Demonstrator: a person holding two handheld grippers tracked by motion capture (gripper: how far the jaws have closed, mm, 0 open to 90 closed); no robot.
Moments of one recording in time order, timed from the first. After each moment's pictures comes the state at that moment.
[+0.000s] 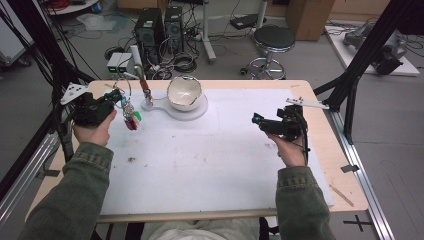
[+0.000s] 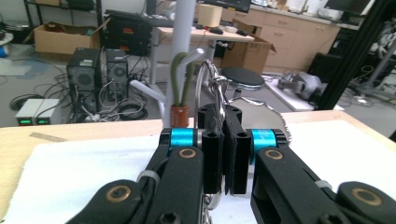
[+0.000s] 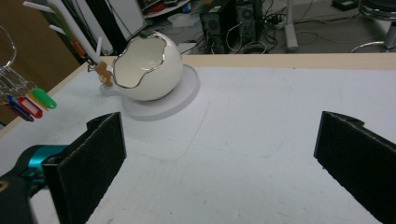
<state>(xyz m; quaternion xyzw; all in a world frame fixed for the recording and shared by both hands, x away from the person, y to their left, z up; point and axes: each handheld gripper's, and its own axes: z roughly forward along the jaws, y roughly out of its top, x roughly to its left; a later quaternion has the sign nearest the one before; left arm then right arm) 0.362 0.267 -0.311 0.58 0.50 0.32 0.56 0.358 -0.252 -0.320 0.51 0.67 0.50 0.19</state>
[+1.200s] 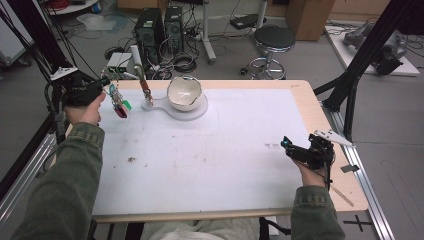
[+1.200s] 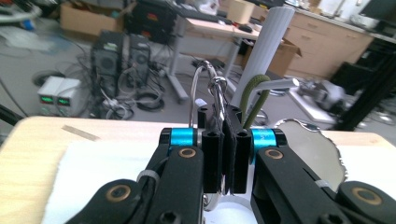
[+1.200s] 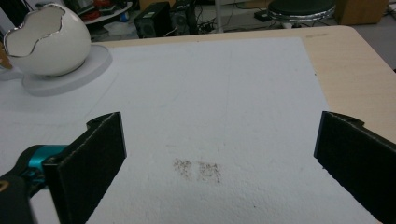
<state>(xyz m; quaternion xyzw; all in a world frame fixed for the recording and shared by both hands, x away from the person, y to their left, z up) 0.421 0.309 -0.305 0.57 0.55 0.30 0.54 0.309 -0.324 -0.384 0.56 0.63 0.45 0.29</state>
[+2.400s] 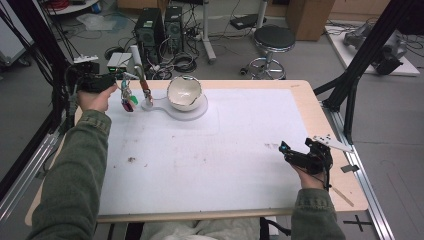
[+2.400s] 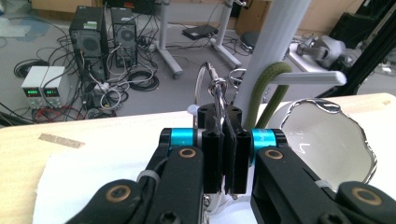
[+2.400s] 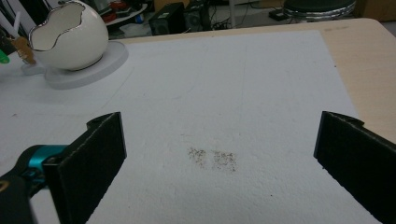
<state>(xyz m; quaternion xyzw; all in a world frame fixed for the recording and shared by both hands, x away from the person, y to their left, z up) 0.477 0.294 -0.308 0.63 0.54 0.27 0.50 0.302 -0.323 -0.393 0.55 0.63 0.47 0.27</state>
